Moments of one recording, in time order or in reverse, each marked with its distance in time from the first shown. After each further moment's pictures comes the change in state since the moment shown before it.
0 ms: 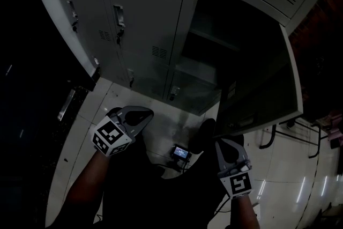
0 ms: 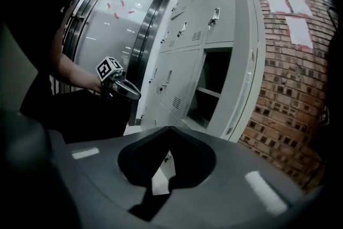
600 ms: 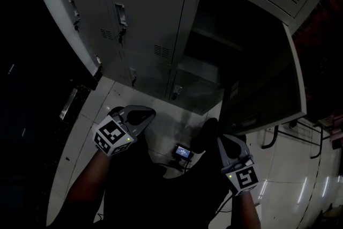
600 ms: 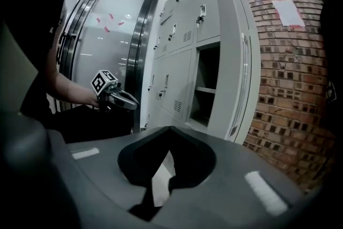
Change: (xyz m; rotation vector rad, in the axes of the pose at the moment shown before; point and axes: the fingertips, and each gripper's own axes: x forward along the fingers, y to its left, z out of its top) left arm 0.001 0.000 -0.002 0.004 0.010 -0.001; right arm 0.010 -0.008 0.005 0.145 -0.047 0.042
